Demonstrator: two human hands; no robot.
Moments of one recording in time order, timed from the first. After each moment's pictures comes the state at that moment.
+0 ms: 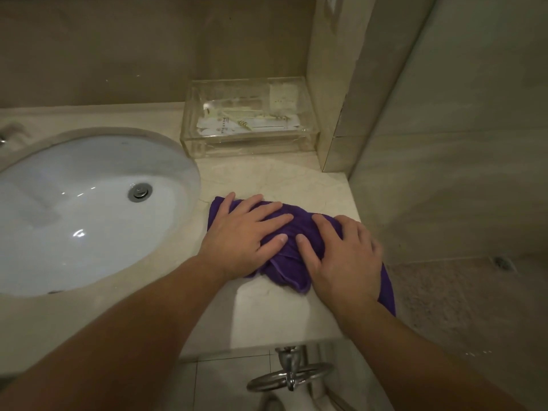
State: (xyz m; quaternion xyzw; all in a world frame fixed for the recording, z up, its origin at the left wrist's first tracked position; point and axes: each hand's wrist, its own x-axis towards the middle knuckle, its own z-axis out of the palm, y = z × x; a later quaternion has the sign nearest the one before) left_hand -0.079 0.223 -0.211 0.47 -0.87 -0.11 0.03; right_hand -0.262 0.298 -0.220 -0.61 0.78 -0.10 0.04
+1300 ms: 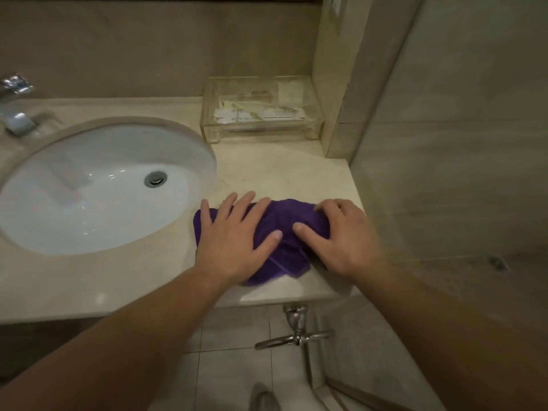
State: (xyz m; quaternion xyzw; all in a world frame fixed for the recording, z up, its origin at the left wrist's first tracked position) left_hand -0.051 0.299 -0.204 0.58 -0.81 -0.09 0.04; right_hand -0.261 0.325 -0.185 -0.65 0.73 -0.13 0.18
